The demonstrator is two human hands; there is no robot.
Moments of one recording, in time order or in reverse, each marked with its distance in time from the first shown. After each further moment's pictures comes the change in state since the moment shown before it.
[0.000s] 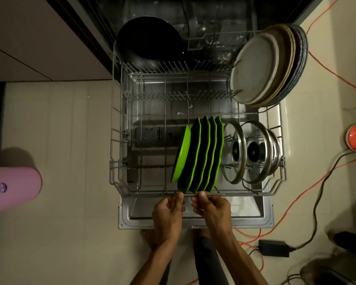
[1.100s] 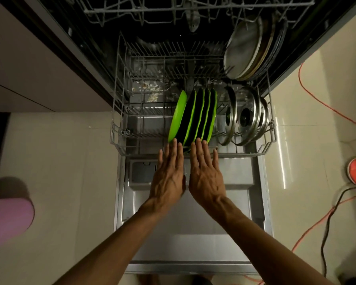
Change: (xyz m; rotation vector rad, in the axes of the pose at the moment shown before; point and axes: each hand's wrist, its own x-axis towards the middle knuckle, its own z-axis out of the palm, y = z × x) left_hand 0.124 0.140 0.024 1.187 0.118 1.081; right_hand 0.120 -0.125 0.051 -1.488 0.108 -0.976
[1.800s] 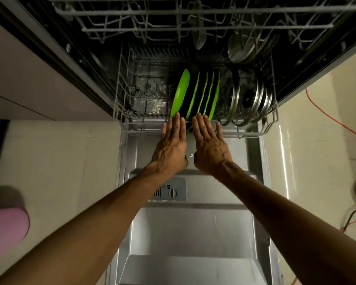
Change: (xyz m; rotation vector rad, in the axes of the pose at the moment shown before) left_hand 0.127 -0.027 -0.044 -0.005 -0.282 -0.021; right_hand 0.125 0.031 -0.052 -0.110 -0.185 -0.104
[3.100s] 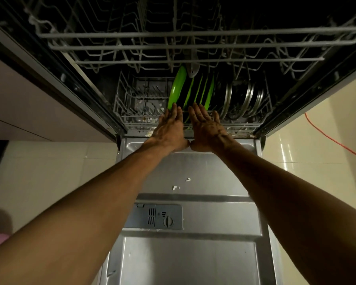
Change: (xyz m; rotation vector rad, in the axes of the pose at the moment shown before) left_hand 0.089 -0.010 -0.066 -0.192 -0.019 -0.100; right_hand 0.100 0.033 -0.058 -0.021 -0.074 0.004
